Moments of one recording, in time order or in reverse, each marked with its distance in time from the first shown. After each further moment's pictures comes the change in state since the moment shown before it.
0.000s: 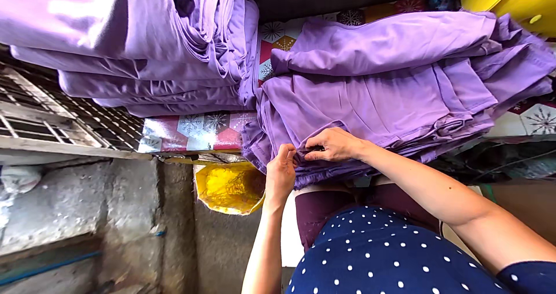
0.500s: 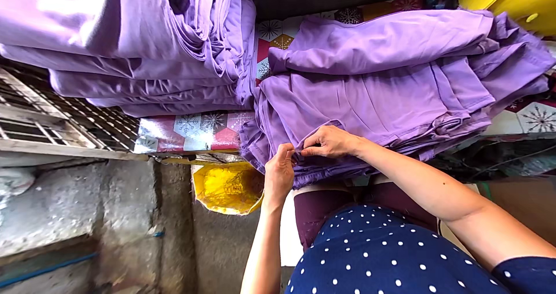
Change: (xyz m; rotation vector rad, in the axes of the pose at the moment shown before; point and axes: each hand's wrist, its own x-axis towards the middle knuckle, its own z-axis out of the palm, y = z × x) left_hand 0.000 -0.003 0.001 -0.037 0.034 0.069; right_hand 0.008 0.007 -0.001 0.143 -0.016 -0.047
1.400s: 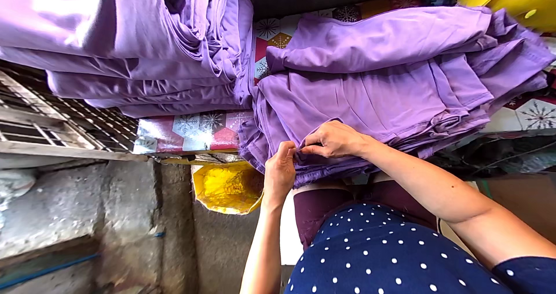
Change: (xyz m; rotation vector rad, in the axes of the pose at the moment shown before) left_hand 0.004 0.008 -0.001 0.078 -0.021 0.031; right_hand -0.008 -0.024 -0.015 -0.216 0.035 0.016
